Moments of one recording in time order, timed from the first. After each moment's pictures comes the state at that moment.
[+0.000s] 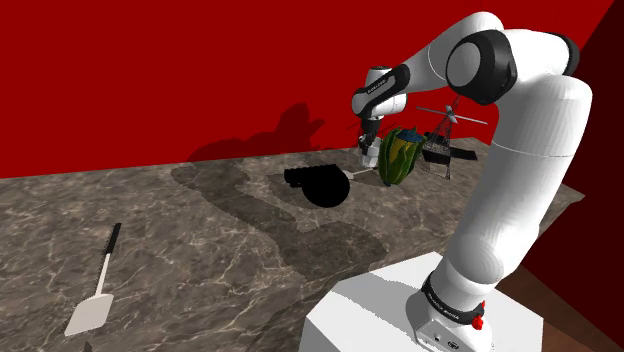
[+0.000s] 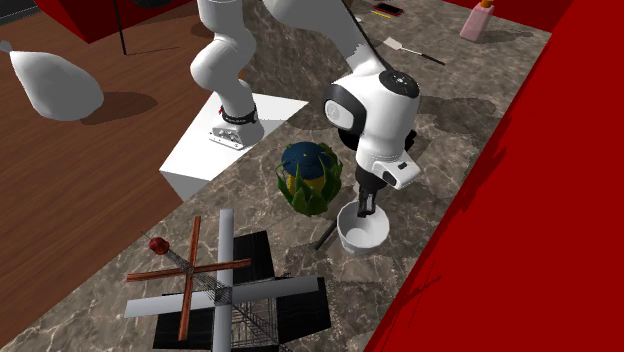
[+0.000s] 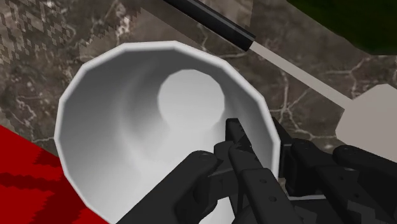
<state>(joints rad) -0.18 0.20 -0.42 -2.07 -0.09 2.33 -0.62</state>
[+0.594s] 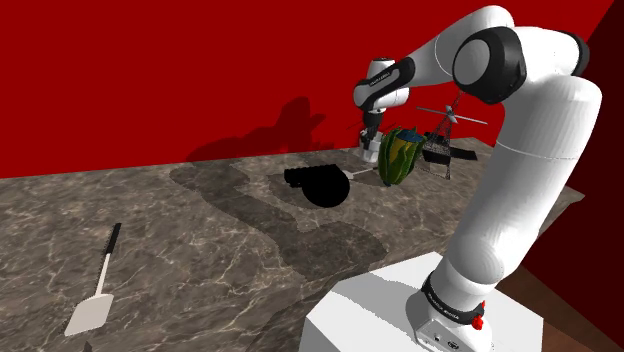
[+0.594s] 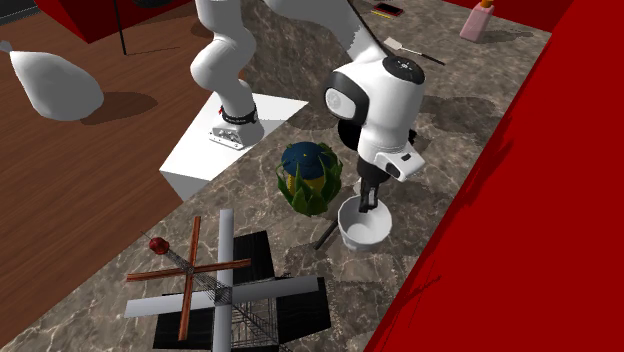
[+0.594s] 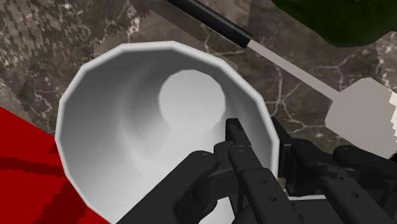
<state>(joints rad) -0.17 0.16 -0.42 -2.04 -0.11 2.27 -0.62</state>
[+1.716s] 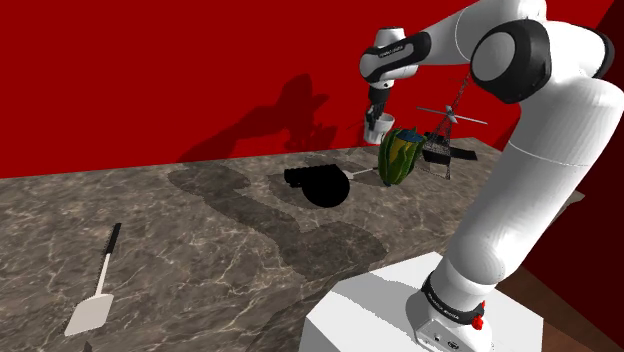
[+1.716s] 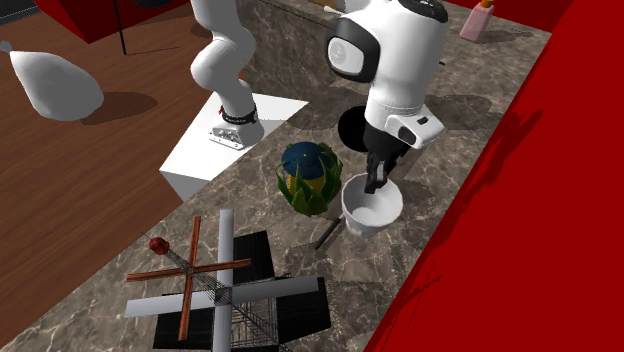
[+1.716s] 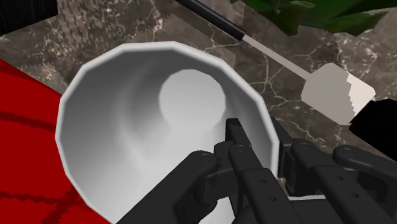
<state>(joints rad) -0.16 0.07 -0.42 -1.91 -0.13 2.06 -0.62</state>
